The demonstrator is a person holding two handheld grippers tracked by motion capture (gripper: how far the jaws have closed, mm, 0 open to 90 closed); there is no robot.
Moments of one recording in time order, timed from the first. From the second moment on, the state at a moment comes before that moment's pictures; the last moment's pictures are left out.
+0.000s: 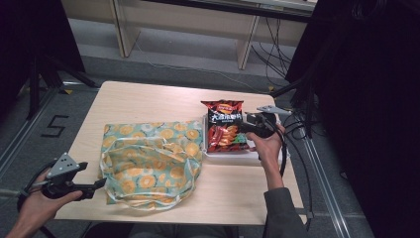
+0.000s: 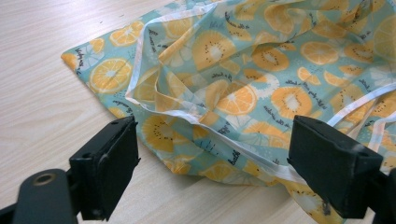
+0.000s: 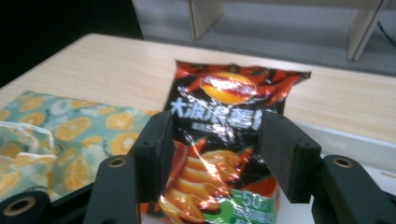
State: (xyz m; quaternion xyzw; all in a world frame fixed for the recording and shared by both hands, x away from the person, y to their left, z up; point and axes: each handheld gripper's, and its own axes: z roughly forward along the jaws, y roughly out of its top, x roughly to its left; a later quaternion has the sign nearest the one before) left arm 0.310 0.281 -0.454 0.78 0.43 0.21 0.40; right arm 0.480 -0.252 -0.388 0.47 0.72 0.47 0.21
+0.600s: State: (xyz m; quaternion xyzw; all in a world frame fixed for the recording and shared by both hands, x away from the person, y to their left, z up) left arm 0.309 0.281 -0.453 0.77 0.44 0.22 0.40; right arm 0.448 -0.246 -0.395 0.46 0.72 0.48 0.18
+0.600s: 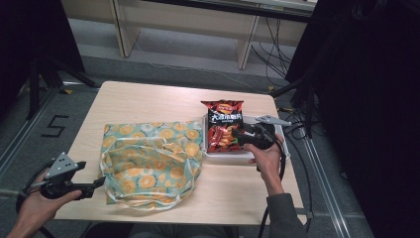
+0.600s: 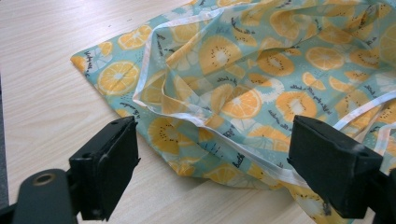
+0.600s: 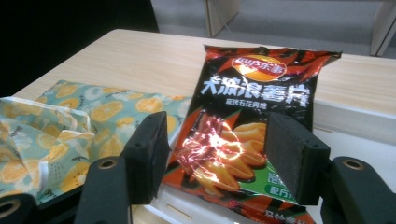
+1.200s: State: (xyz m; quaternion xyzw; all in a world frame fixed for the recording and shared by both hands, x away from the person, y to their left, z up) left arm 0.307 0.280 -0.452 0.79 0.42 0.22 0.39; right arm 0.416 -0.222 -0.408 0.45 0.74 0.48 0.15
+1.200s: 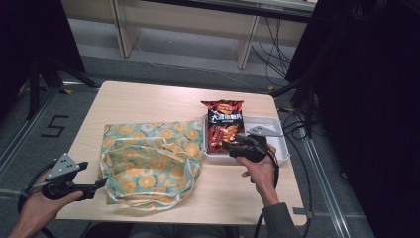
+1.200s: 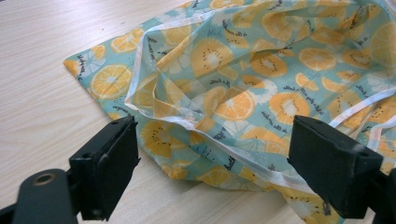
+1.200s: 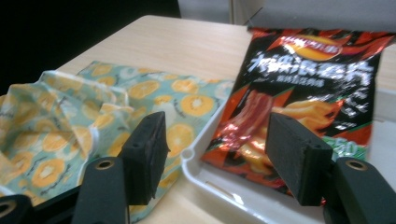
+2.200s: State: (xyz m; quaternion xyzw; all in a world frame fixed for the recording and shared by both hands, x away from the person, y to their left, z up) left arm 0.305 0.269 -0.456 0.80 0.41 0.21 0.39; right arm 0.378 -0.198 -0.436 0.40 0.78 0.47 0.12
